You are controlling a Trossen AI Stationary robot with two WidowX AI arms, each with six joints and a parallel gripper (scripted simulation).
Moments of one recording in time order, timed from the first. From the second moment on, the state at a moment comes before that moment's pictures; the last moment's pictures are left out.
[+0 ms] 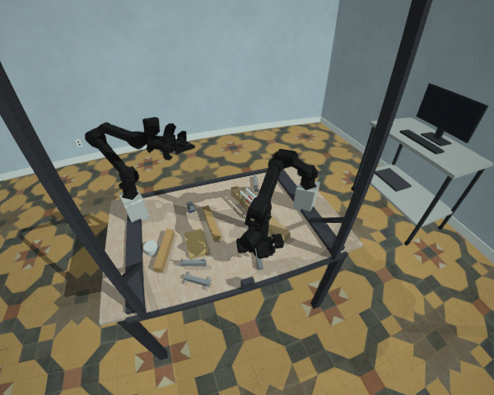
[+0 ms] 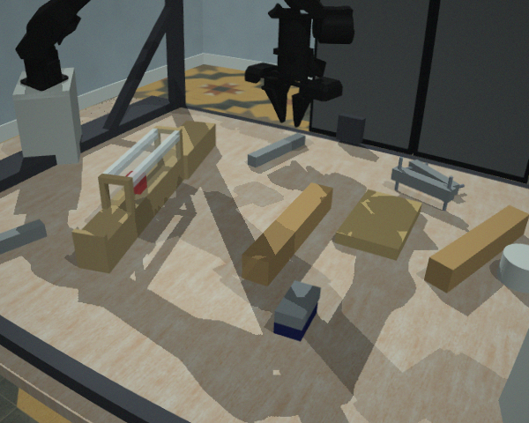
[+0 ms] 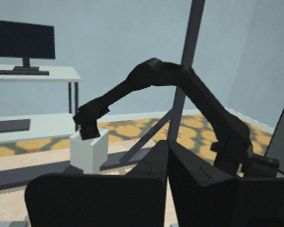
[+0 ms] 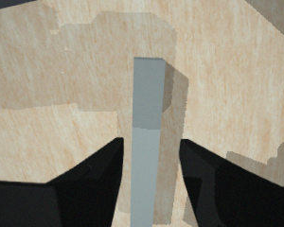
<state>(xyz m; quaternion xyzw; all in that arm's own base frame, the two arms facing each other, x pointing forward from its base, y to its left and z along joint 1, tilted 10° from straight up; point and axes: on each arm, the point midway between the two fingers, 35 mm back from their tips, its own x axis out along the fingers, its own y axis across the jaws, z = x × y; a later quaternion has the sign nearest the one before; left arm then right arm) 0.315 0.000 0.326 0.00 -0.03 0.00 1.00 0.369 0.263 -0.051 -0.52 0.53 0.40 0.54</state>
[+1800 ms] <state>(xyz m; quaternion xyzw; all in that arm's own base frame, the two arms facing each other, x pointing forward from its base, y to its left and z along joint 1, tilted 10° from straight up) 0.315 0.000 0.326 0.00 -0.03 0.00 1.00 0.373 0.255 -0.102 -0.52 0.53 0.40 0.54</state>
